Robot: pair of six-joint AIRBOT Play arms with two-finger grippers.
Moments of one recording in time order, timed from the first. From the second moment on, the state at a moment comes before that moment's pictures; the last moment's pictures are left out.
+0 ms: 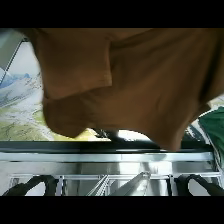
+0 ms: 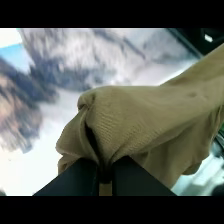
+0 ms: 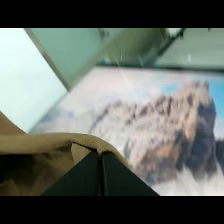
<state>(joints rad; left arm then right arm) 0.13 -1.17 1.85 -2.45 1.58 1.84 -0.30 -1.07 1.64 -0.42 1.30 1.14</state>
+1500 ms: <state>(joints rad) 0.20 -1.69 1.01 -2.24 1.44 1.91 -0.69 -1.19 0.70 -0.66 1.37 1.02</state>
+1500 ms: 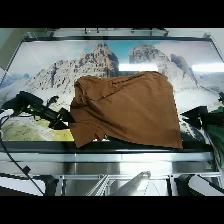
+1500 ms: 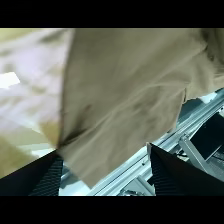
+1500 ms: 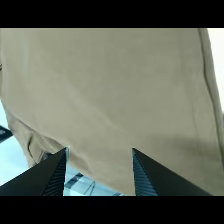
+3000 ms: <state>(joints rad) 0.19 -1.76 1.07 -2.27 1.42 1.99 -0.68 -1.41 0.45 -0.64 1.24 0.93</state>
